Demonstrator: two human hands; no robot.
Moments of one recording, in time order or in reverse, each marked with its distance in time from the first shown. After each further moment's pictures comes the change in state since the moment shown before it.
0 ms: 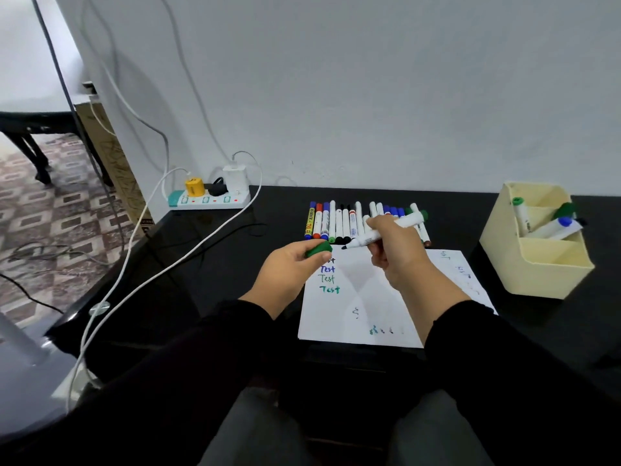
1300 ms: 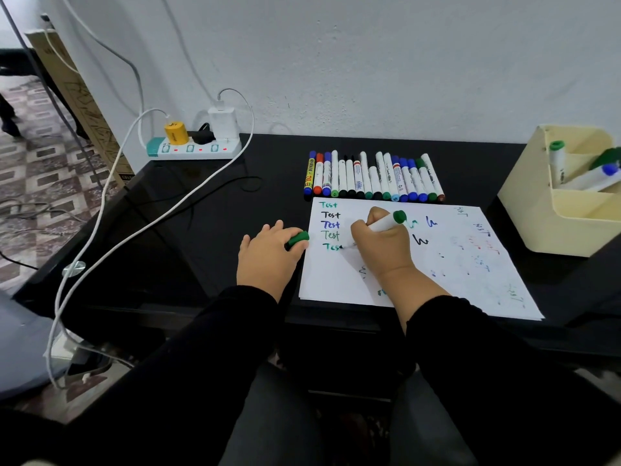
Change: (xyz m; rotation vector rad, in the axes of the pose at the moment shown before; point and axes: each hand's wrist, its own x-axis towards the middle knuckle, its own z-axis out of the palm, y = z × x) left_hand 0.015 -0.079 0.007 0.711 0.066 -0.064; right_hand -0.004 0.072 0.009 -0.556 0.093 -0.209
